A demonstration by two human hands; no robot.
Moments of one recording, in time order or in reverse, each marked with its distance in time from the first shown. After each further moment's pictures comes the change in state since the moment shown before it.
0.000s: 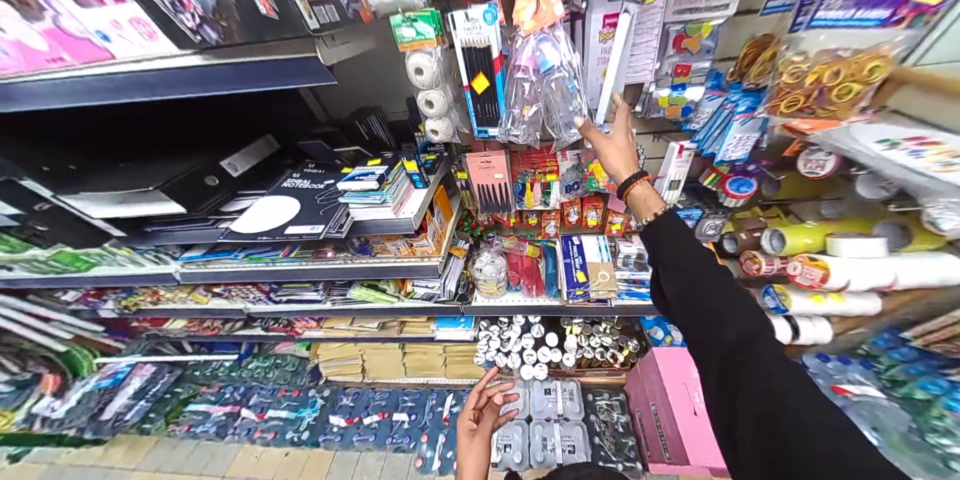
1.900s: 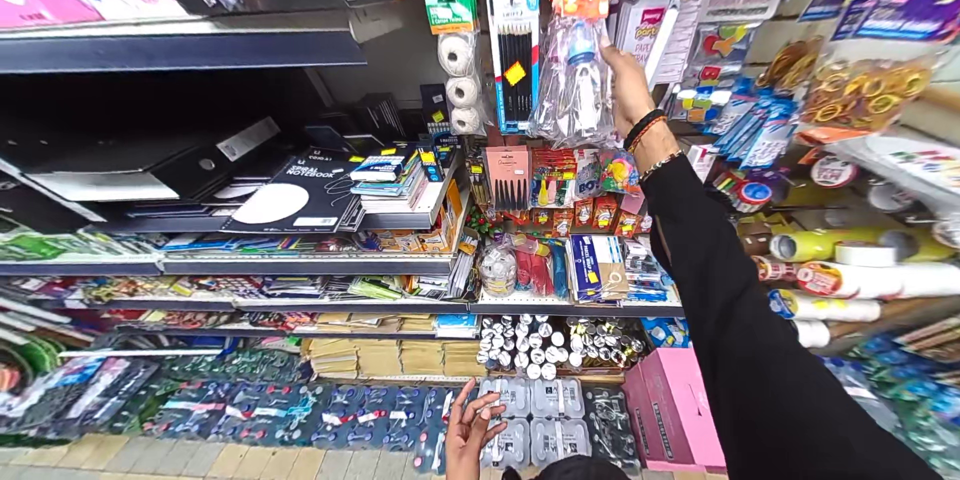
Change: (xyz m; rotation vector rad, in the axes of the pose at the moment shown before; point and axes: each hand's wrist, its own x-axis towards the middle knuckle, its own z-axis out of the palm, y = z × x) left_hand -0.006 0.008 -0.072 -0.058 0.072 -0.028; right_hand 0.076 -0.066 0.058 0.344 -0.087 0.077
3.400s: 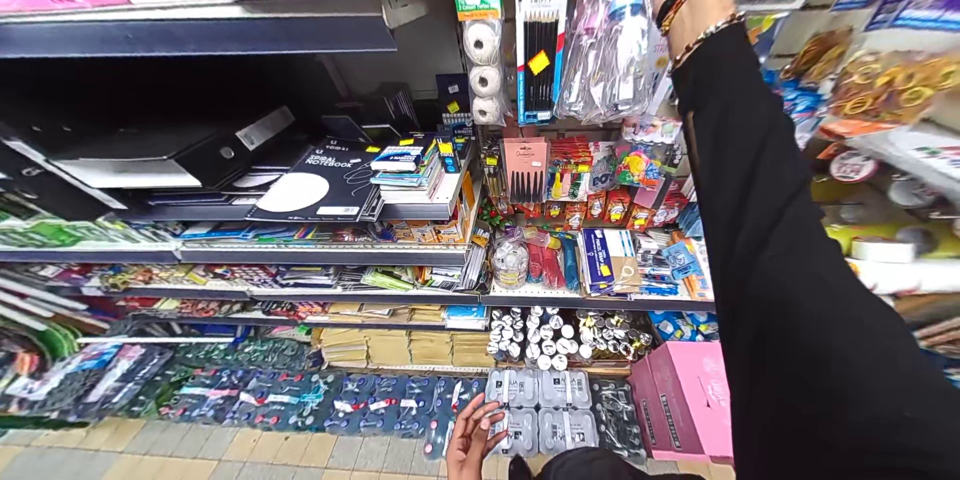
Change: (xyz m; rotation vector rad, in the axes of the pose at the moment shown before) left_hand -0.028 0.002 -0.042 -0.003 0.097 -0.043; right_hand -0.027 -0.168 0.065 0.112 0.312 0.141
